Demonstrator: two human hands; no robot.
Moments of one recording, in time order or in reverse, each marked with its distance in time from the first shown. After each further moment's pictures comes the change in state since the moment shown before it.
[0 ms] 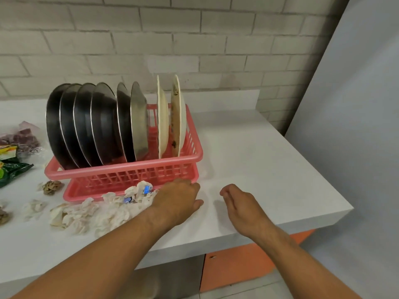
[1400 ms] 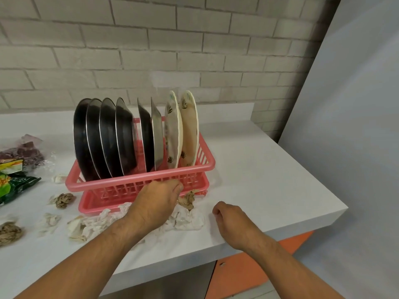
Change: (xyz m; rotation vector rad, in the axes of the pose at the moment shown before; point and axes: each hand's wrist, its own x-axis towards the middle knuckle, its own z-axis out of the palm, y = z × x) left_hand -0.049 -0.077 -0.023 -0.499 0.276 -0.081; right_hand -0.005 -0.058 0.038 -0.213 -0.168 0.165
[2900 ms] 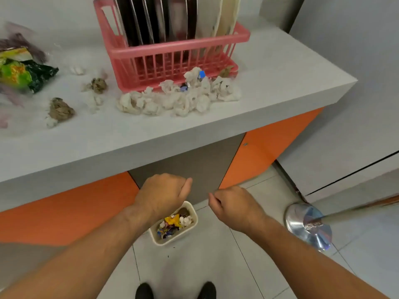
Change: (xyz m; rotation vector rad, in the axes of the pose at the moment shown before) left_hand -0.247 -0.133 0.048 0.105 -0.291 0.228; right_hand -0.174 -0.114 0.220 -0.103 0.028 -0.034
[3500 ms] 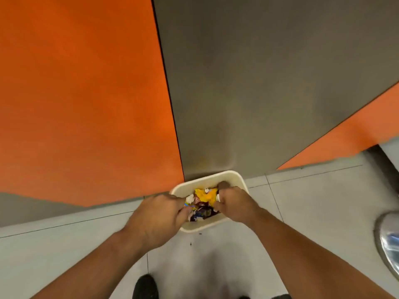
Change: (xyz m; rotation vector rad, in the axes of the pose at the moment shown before) left_hand -0.090 -0.205 0.327 0.006 -0.310 -0.281; right_hand 0.172 0.081 0.437 -0.034 -0.406 0.065
